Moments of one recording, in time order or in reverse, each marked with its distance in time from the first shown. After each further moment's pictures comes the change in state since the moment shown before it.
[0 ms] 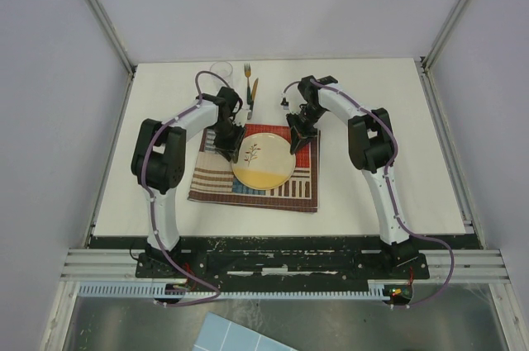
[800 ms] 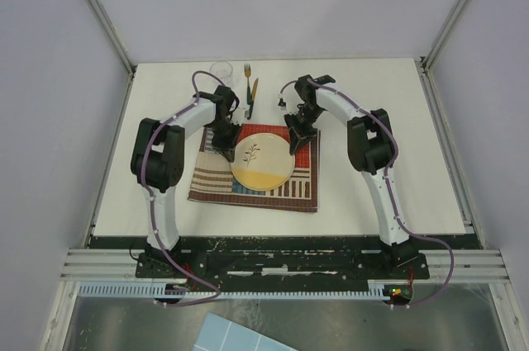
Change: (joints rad) left arm 0.023 0.008 0.017 -0.026 0.051 -0.013; right arm 0.020 -0.019 0.000 -0.016 0.033 -0.015
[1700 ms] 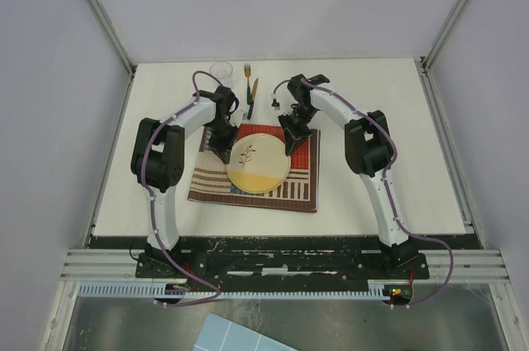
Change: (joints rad) left arm 0.000 0.005 0.024 -0.086 -0.063 0.003; right arm 0.052 -0.029 0.016 -0.026 0.027 0.002
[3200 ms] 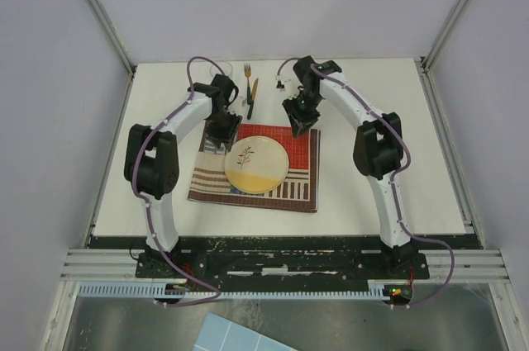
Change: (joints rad) left arm -0.006 -0.072 0.028 0.014 -0.085 0.013; right arm -0.017 -0.082 0.063 0.004 0.189 -0.070
